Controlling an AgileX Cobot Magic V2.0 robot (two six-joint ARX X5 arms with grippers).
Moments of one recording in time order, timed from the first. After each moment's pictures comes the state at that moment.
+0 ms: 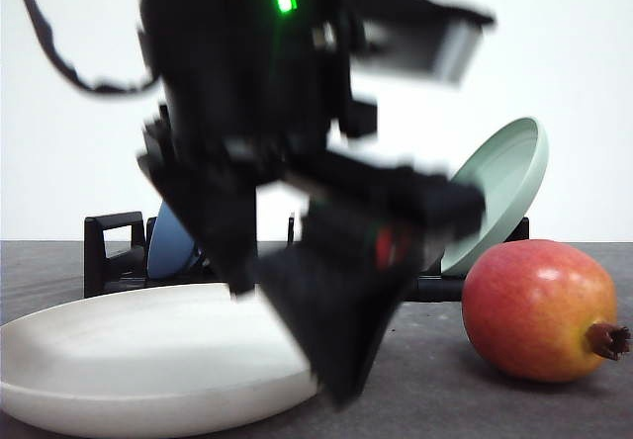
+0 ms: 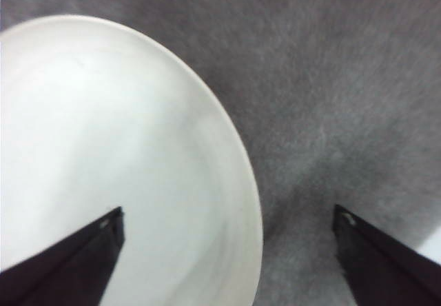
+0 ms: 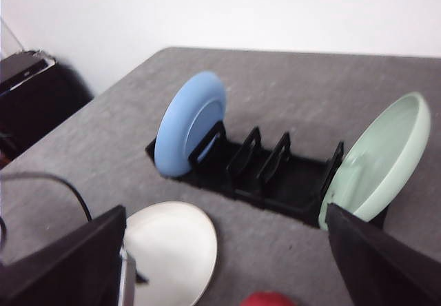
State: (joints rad) left_arx -1.28 1.62 1.07 -0.75 -0.39 -0.25; right_arx 0.09 0.58 0.98 -0.76 -0.63 0.11
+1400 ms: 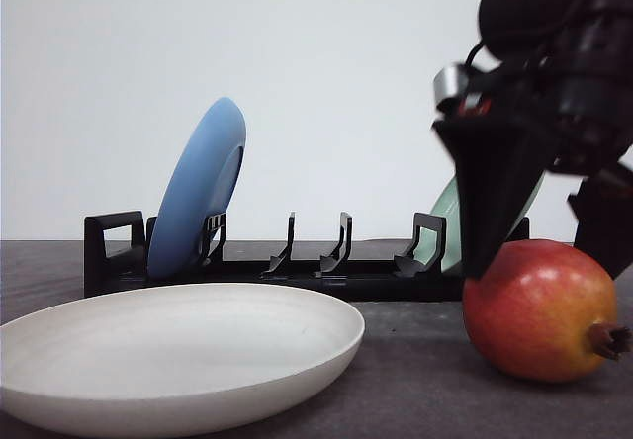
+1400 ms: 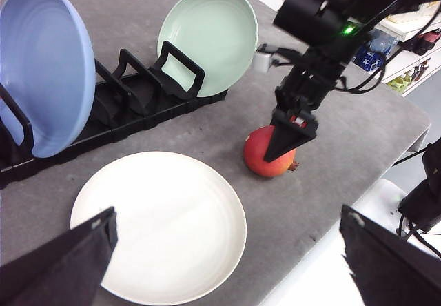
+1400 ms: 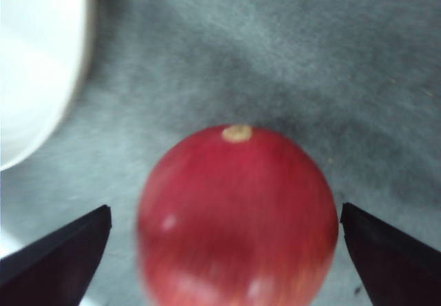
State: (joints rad) left_arx -1.29 0.27 0.79 -0.90 -0.39 -0.44; right_arx 0.47 1.52 0.98 -0.86 -0.32 0.03
